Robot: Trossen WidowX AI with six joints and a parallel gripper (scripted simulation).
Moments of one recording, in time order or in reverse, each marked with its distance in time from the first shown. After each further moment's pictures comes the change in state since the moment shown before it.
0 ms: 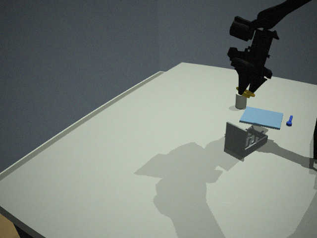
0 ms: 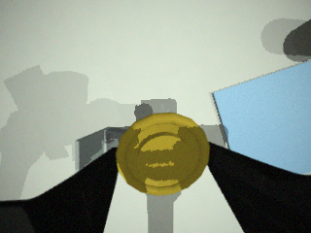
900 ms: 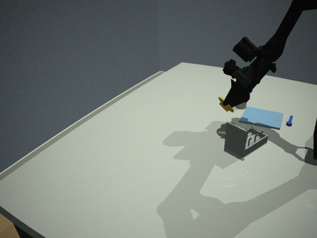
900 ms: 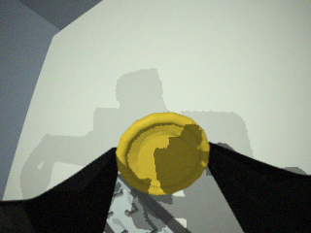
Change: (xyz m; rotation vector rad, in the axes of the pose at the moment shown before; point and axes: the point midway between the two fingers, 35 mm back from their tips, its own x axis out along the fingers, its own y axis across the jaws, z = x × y) arm 0.064 0.003 0.036 -0.295 -0.275 0.428
